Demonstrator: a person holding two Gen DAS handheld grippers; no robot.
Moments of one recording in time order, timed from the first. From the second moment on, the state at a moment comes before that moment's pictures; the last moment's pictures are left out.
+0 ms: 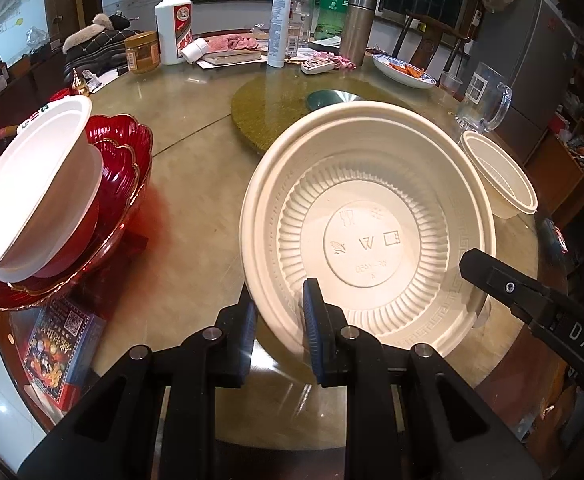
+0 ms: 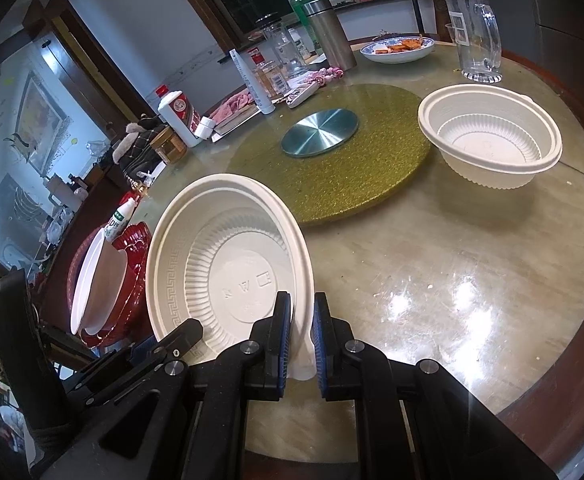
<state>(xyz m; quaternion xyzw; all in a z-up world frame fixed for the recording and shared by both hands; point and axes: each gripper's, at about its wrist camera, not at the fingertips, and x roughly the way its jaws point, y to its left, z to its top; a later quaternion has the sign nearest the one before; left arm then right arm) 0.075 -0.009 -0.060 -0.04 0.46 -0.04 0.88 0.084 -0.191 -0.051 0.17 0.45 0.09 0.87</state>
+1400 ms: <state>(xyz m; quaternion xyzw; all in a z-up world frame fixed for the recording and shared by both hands) 0.064 0.019 -0.053 -0.07 0.45 -0.03 0.89 0.079 -0.163 -0.040 0.16 0.43 0.12 0.88</state>
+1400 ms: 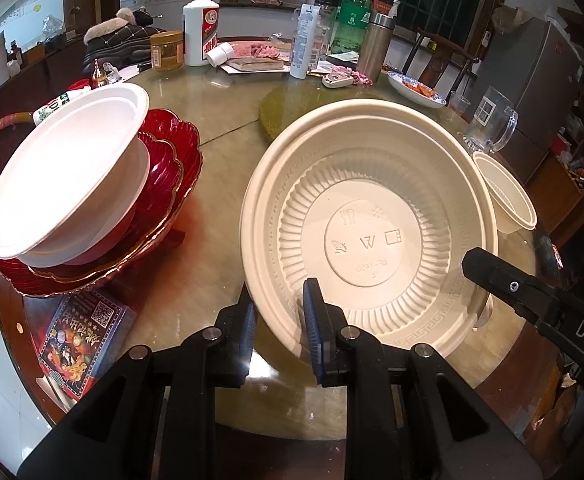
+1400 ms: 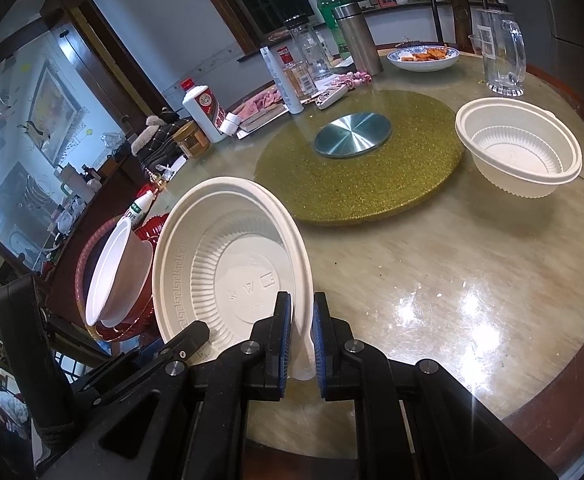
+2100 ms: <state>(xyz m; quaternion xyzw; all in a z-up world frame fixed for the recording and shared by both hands) 0.051 0.051 -0.005 -0.08 0.39 -0.01 0.92 0.069 -0.126 0.018 0.13 0.37 0.16 0.91</state>
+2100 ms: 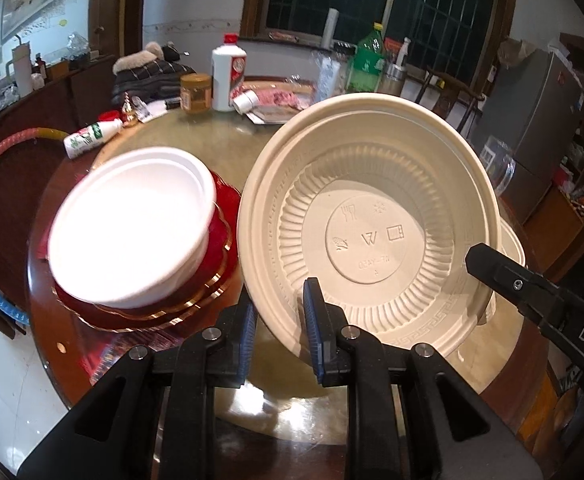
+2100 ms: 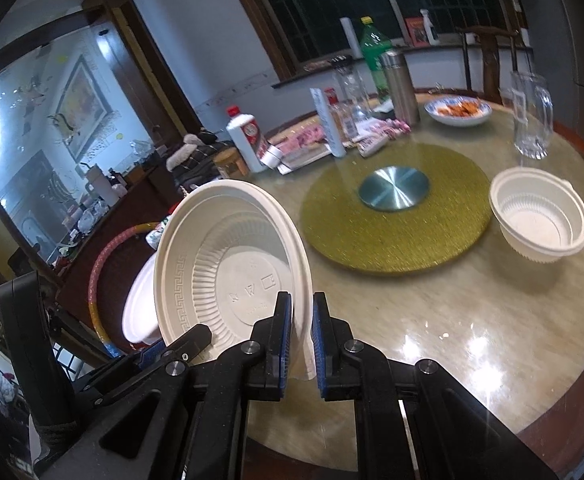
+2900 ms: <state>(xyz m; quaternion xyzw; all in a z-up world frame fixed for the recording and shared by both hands) 0.061 0.157 0.000 -0.12 0.39 0.08 0.91 0.113 -0.007 0.031 0.08 0.38 0.25 0.89</state>
